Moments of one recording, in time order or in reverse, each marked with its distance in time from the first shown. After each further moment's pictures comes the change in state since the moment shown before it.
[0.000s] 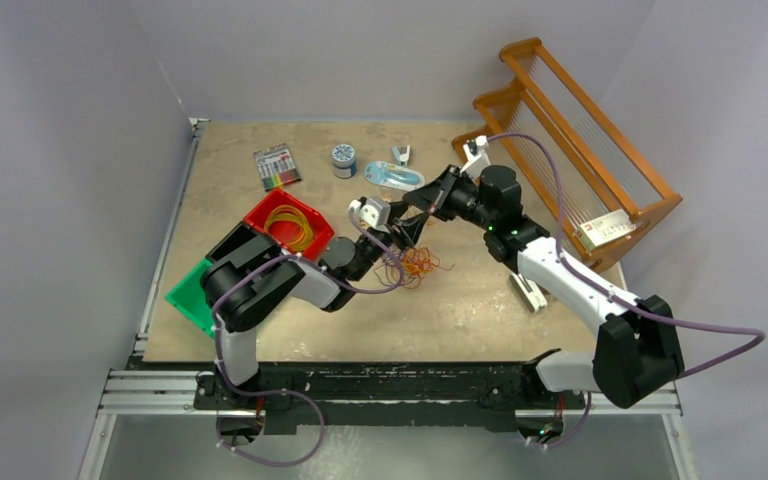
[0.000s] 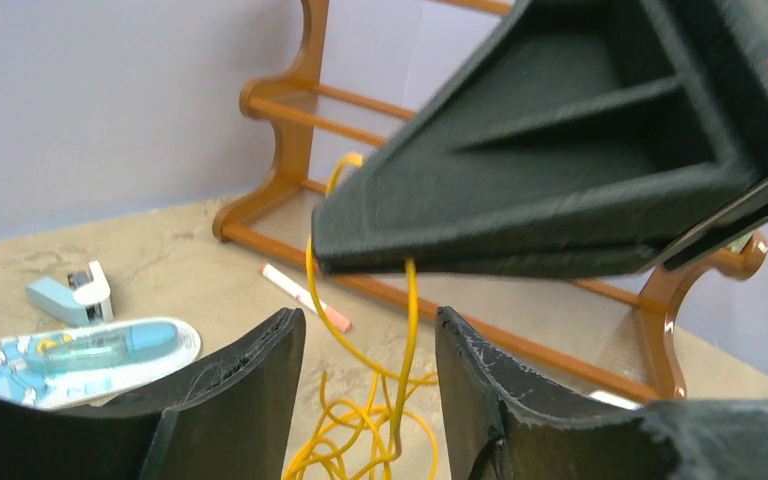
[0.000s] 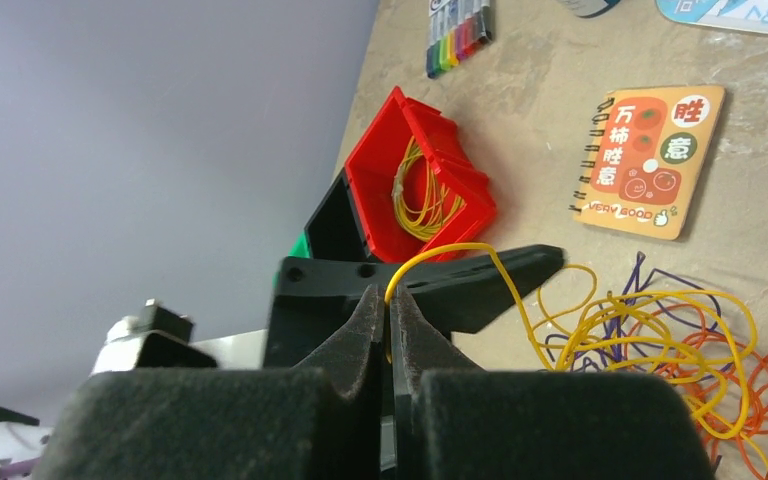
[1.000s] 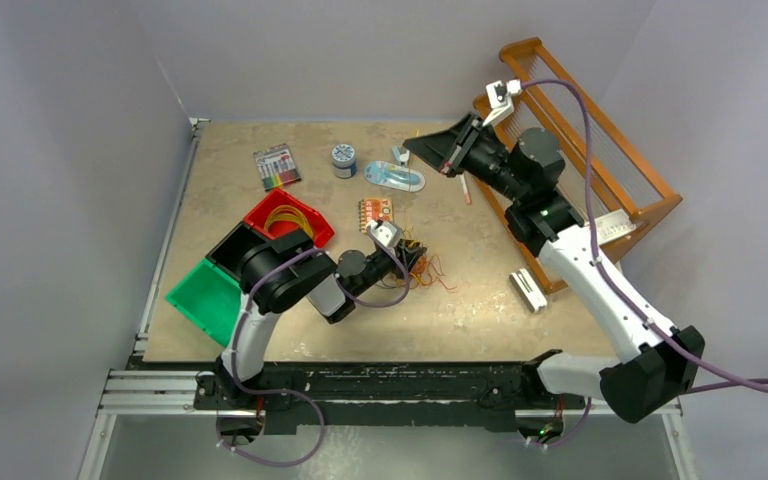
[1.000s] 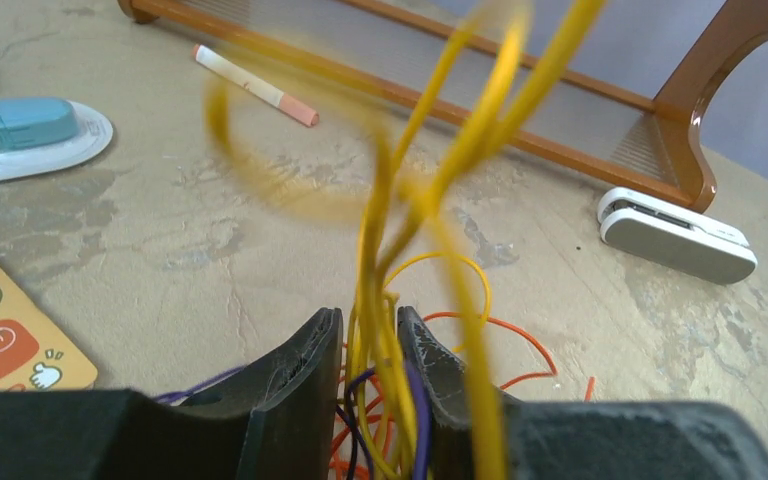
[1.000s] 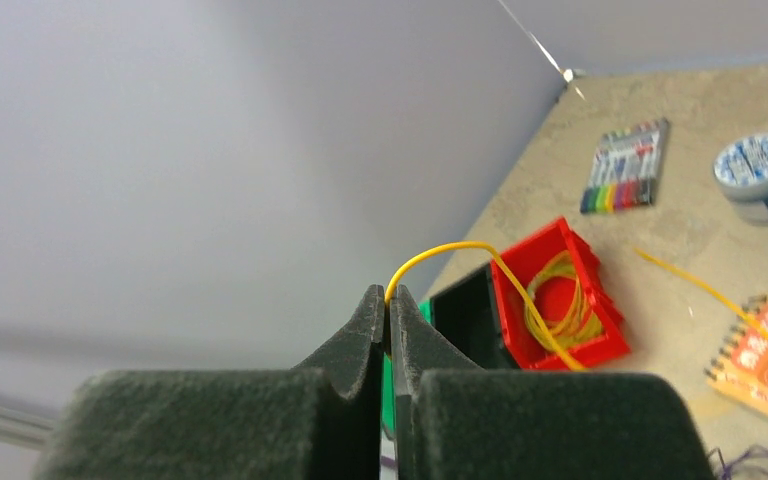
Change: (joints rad) left arm 0.000 0.256 -0.031 0.006 0.132 -0.046; right arm -0.001 -0.073 0.296 -0.043 -0.092 -0.004
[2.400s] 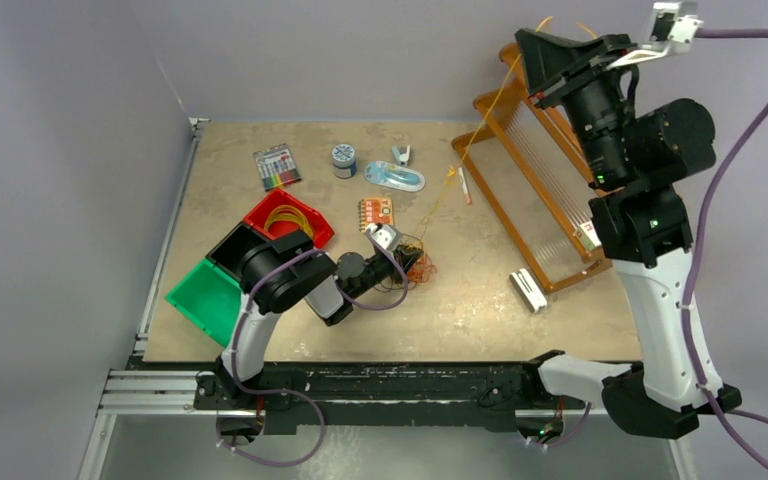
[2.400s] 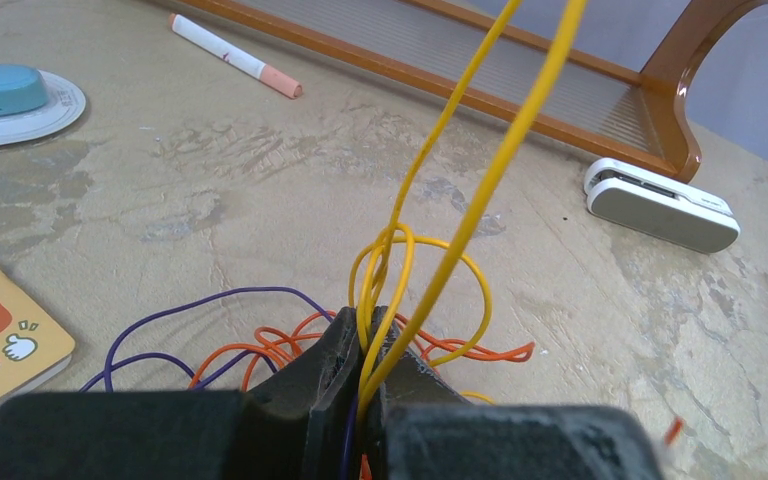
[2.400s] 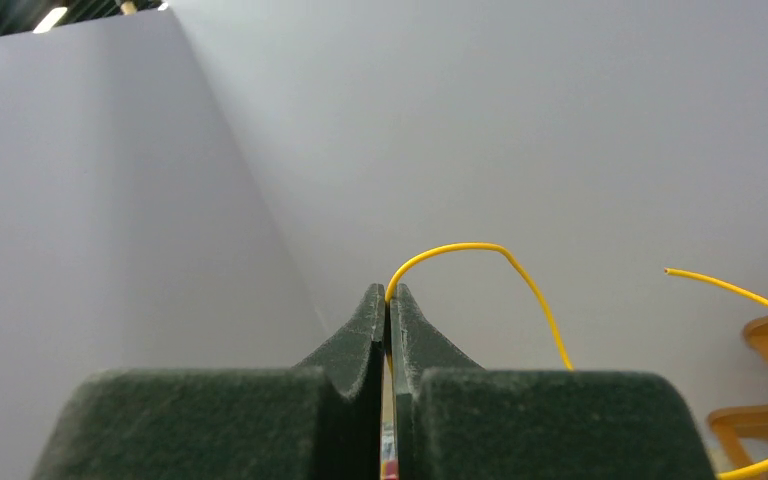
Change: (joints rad) left arm 0.000 0.002 -0.033 0.000 0.035 -0.010; right arm -0.068 -0.048 0.626 -0.319 0.405 -0.491
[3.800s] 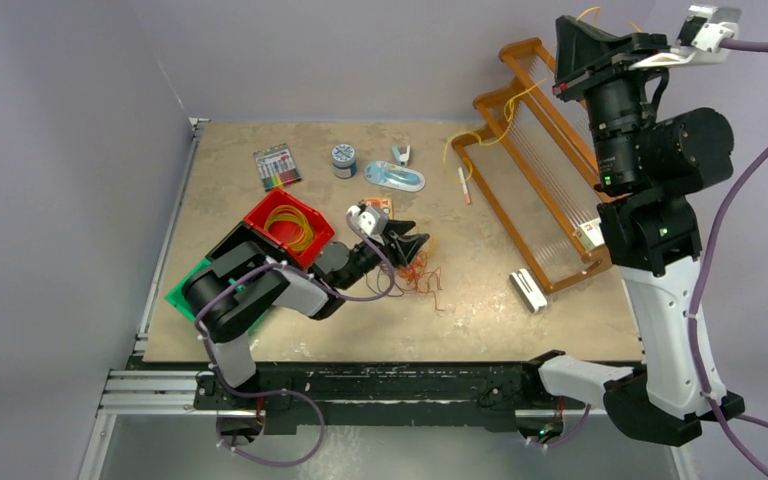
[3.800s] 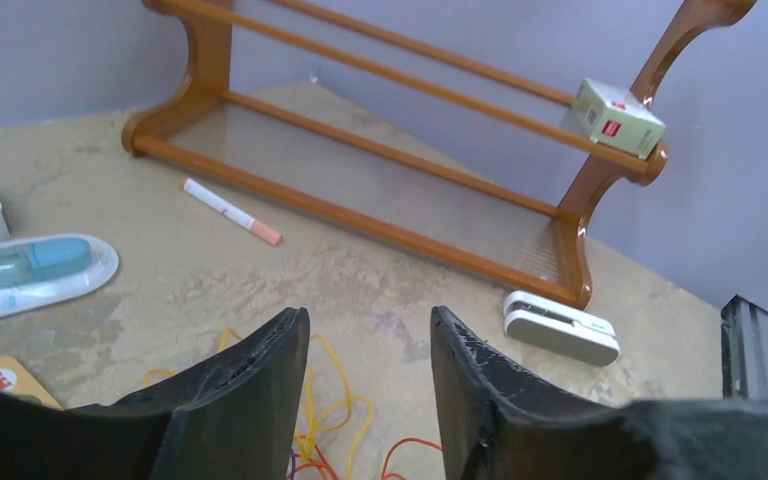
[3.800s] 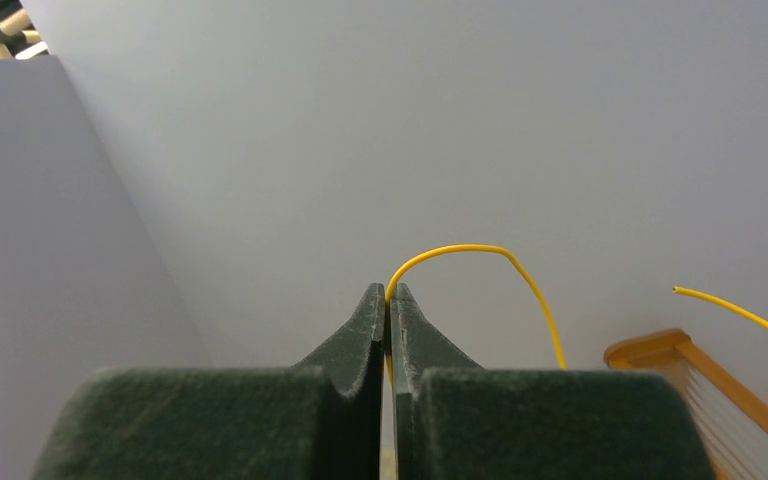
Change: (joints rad) left arm 0.000 -0.307 -0.039 -0.113 -0.018 -0.045; right arm -0.003 -0.025 0.032 0.023 0.206 -0.174
